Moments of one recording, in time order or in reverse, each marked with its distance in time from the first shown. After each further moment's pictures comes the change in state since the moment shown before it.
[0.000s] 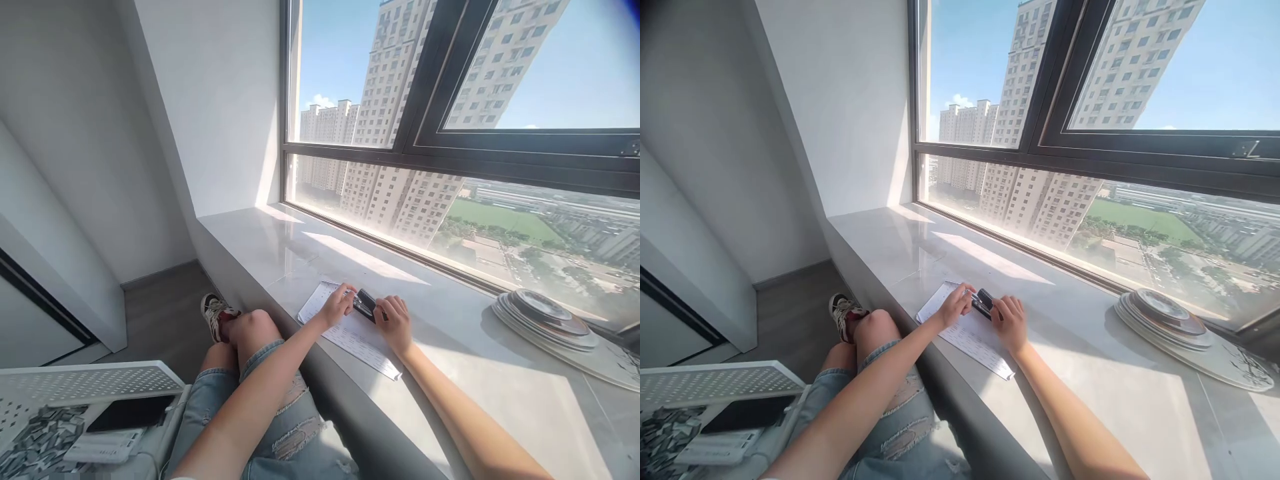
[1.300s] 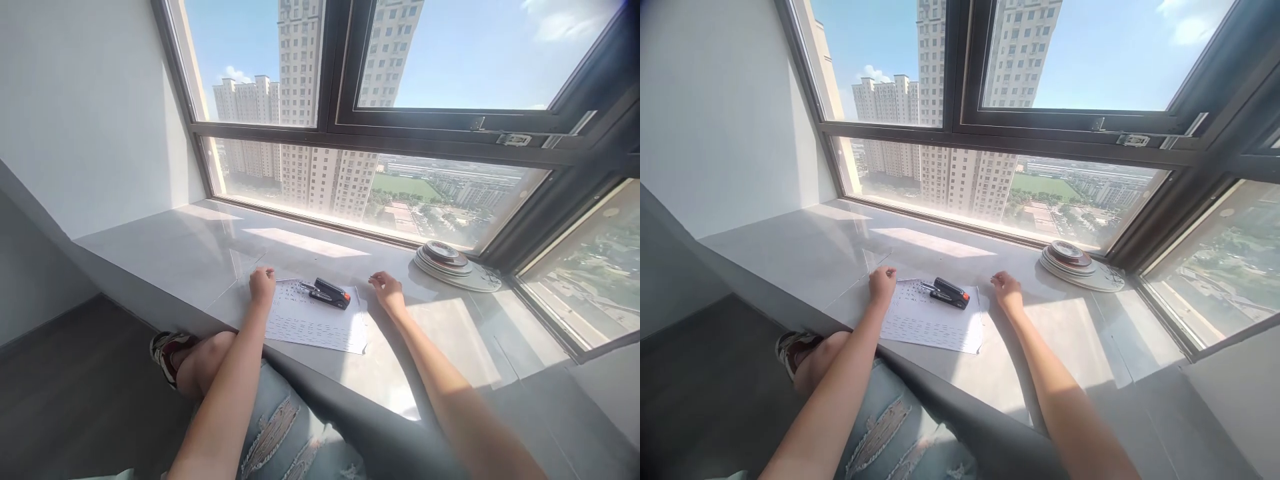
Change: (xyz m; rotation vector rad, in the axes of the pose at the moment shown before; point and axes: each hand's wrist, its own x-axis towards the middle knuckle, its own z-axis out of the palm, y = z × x) left_hand 0.062 -0.041 -0.093 0.937 0.546 -0.118; right_hand -0.028 0.095 -0.068 -0.093 -0.076 0.900
